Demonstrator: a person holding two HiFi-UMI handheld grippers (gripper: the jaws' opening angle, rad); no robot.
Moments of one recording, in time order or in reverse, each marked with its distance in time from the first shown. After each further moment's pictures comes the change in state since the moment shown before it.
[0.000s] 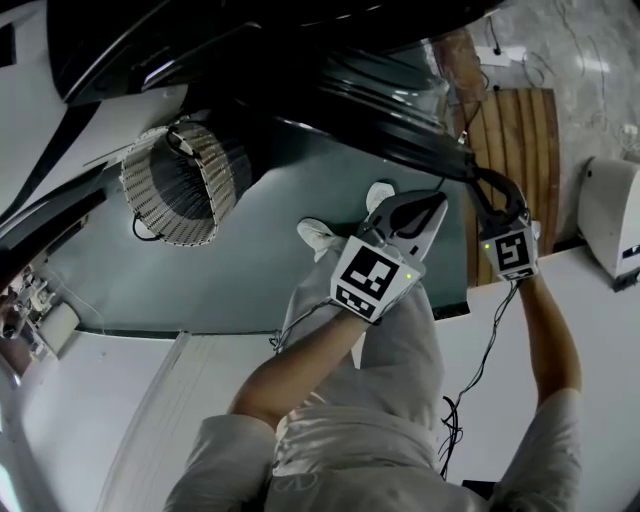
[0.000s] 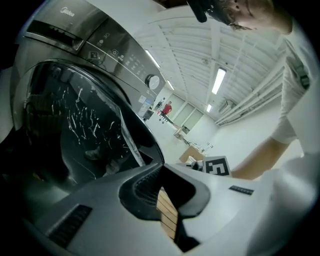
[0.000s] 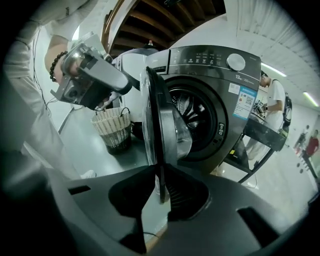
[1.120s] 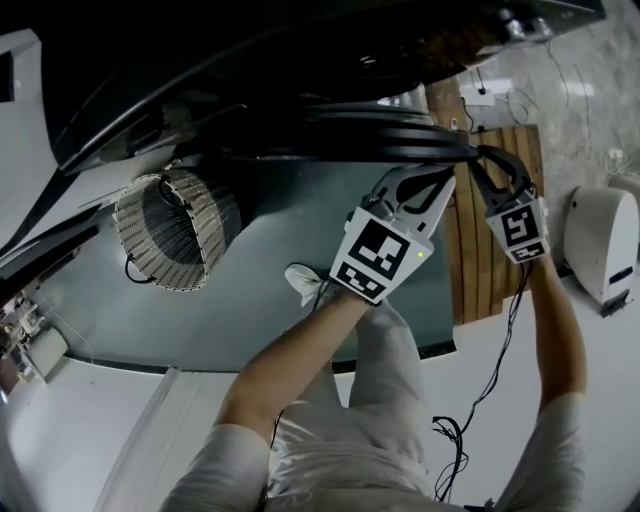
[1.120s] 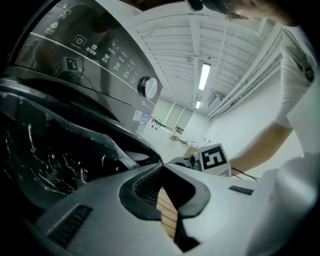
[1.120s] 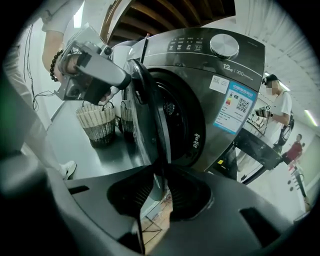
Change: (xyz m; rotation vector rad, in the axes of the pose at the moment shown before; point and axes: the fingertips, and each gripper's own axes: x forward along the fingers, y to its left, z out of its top) left arm 0.086 0.053 0.096 0.223 -0.059 -0.047; right arm 0.050 -0.141 0.033 -0.093 0.041 -0.063
